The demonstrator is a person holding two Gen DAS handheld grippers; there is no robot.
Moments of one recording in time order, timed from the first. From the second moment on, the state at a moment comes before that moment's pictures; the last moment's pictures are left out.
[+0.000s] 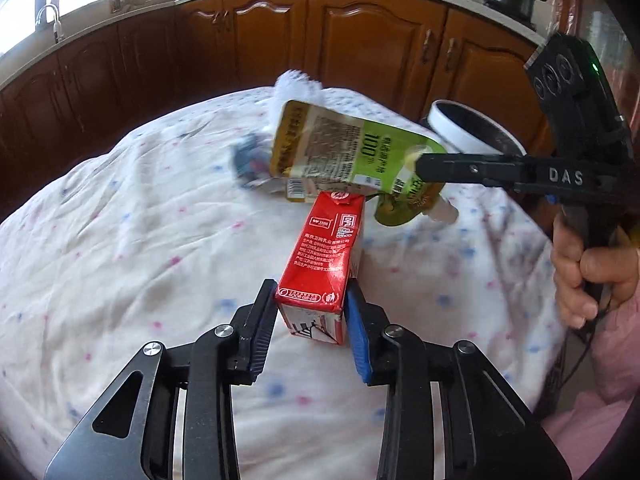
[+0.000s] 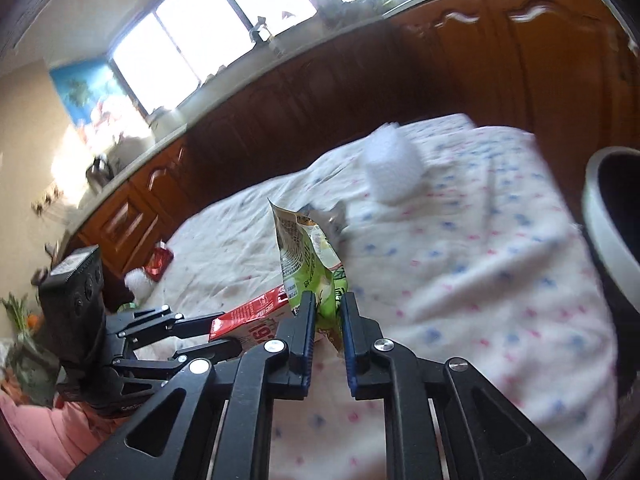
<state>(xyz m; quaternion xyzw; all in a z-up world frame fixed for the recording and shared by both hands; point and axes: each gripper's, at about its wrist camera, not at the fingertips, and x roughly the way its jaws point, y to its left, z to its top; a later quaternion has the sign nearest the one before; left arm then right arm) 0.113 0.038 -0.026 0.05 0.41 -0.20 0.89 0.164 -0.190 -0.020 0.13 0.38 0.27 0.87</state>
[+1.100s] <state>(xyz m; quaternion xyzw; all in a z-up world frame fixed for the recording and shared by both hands) 0.140 -0.139 0.022 0.03 0.33 -0.24 0.91 0.114 -0.368 0.004 0.20 0.28 0.02 0.94</state>
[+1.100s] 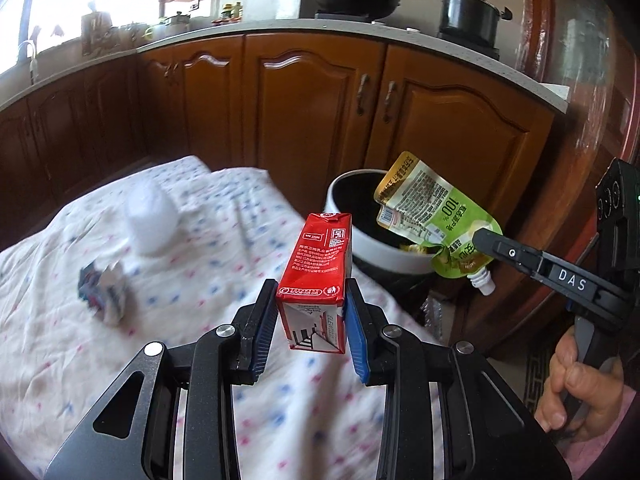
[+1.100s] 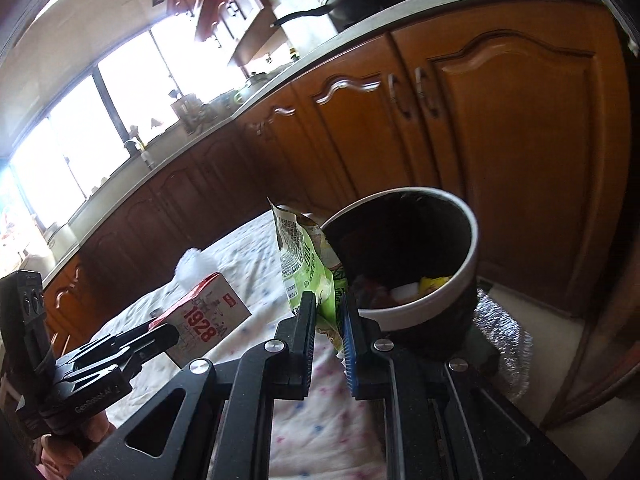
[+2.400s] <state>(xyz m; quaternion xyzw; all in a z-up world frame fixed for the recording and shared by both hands) 0.233 -0.279 0.021 0.11 0.36 -0.27 0.89 0.202 -0.420 -0.009 0.14 0.37 -0.04 0.92</state>
